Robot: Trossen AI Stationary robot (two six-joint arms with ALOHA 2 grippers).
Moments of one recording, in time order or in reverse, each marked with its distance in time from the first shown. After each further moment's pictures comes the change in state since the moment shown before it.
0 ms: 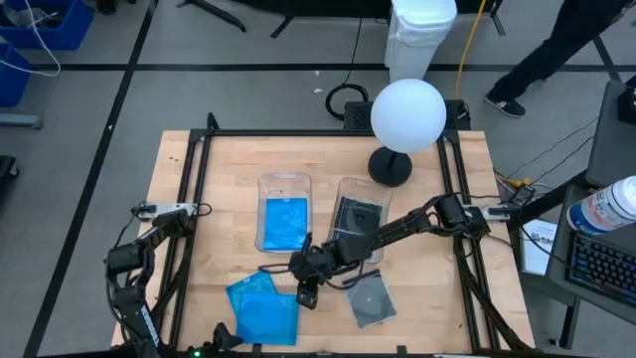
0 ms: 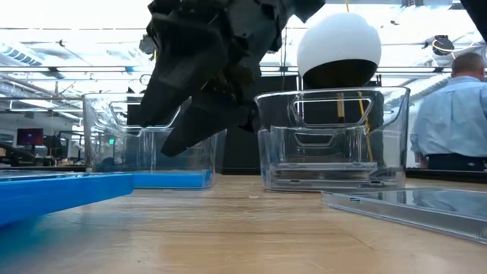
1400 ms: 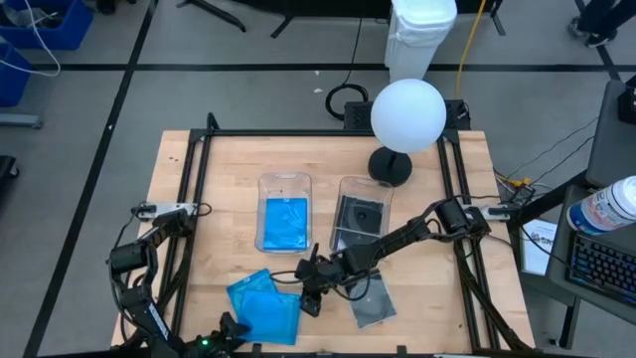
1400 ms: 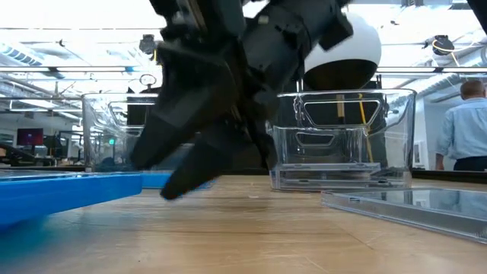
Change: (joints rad) left arm 0.022 0.001 -0.144 0.084 -0.055 -0.027; right arm 0.050 0.006 -0.168 0.261 0.054 0.119
